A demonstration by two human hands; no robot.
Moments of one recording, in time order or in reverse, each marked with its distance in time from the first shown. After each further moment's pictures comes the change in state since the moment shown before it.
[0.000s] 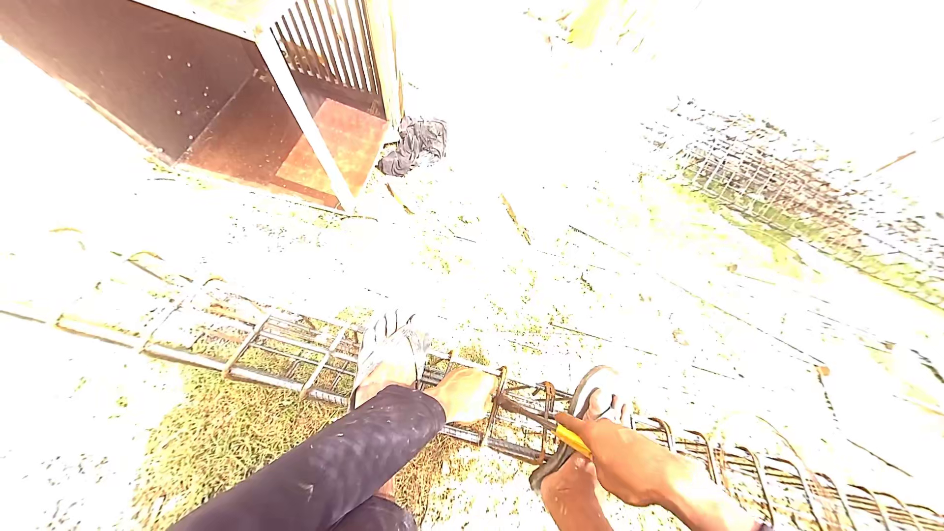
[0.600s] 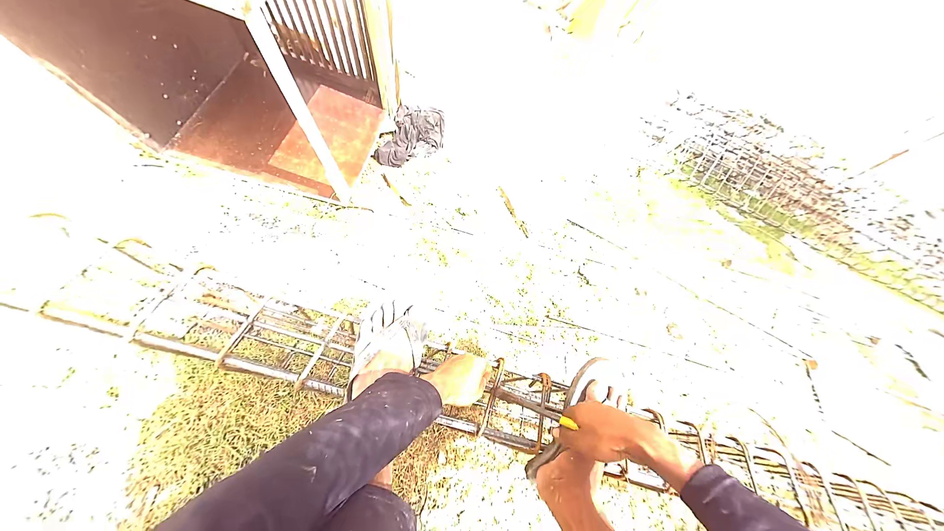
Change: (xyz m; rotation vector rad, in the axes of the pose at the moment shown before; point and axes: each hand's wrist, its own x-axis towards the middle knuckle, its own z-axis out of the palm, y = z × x) left_hand 0.011 -0.015 0.005 -0.128 0.039 0.008; right_hand 0.047 0.023 0.008 0.032 -0.133 0.104
